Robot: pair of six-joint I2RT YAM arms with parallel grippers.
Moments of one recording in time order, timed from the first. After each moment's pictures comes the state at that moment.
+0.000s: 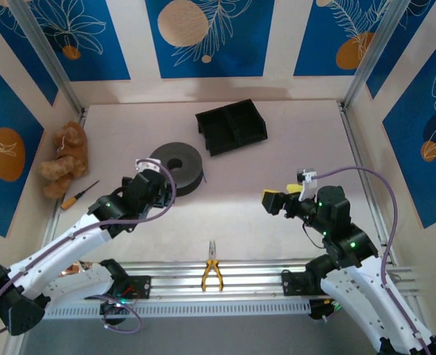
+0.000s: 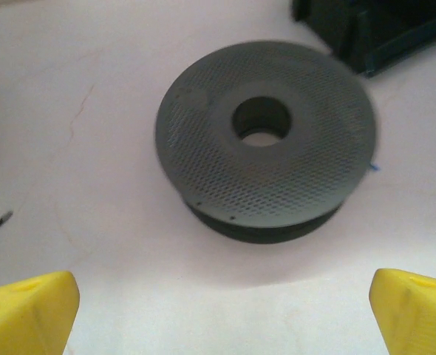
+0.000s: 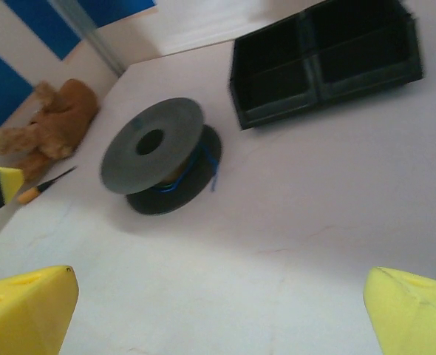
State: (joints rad) left arm -0.71 0.97 0.85 -0.69 -0.54 -0.38; right arm 0.41 0.47 0.59 -0.50 -0.16 0.40
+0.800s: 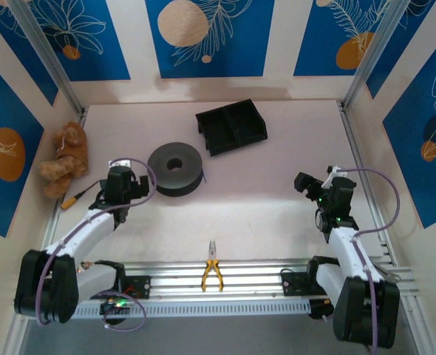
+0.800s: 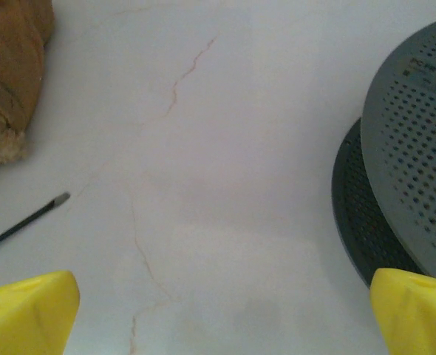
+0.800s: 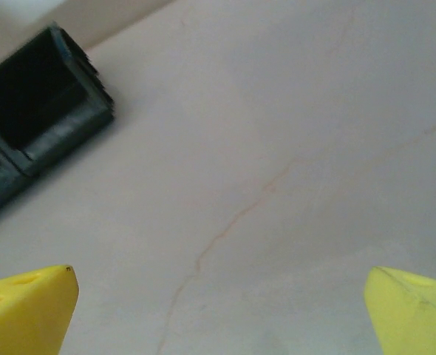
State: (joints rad) left arm -0.18 1.15 0.51 -0.03 -0.33 -0.13; right arm -0.16 0.93 0.30 0.12 -0.15 0.35
